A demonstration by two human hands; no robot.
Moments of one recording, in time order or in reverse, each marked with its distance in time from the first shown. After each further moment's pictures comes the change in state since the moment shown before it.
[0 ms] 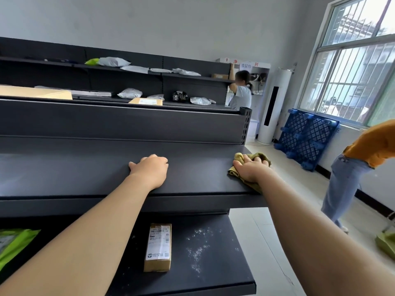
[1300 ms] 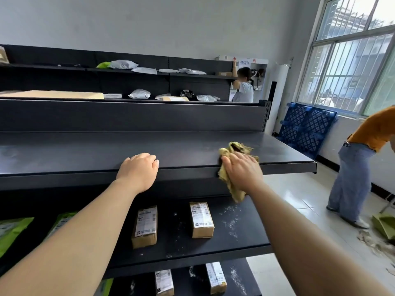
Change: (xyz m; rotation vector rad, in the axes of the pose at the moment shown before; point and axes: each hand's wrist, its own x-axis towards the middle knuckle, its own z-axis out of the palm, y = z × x) left_hand -0.092 -0.182 -0.029 0.005 0.180 0.129; right_hand -0.171 -0.123 0.068 0.085 0.497 -0.392
